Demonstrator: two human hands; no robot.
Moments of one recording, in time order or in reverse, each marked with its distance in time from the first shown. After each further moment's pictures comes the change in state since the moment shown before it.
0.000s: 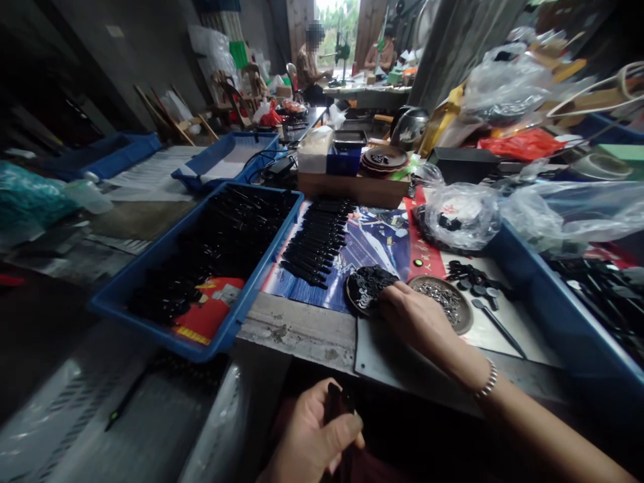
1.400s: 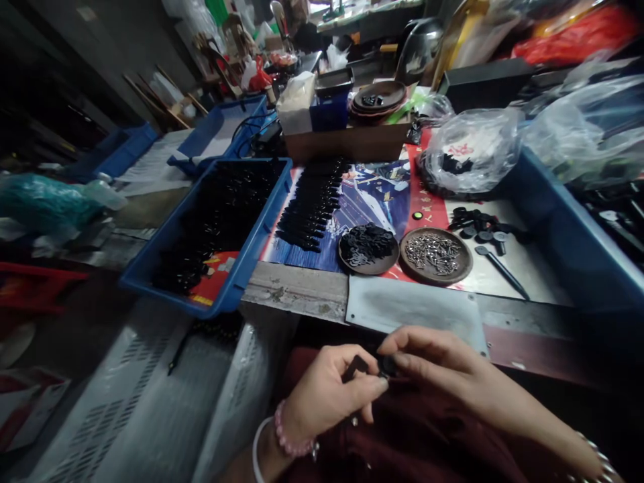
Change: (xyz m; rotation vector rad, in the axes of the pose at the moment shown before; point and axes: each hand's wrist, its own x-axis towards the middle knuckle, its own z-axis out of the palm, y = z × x) left_hand 0.002 0.012 0.044 0.310 -0.068 -0.138; right_hand -0.112 -0.028 -0.029 1.349 -0.498 0.212
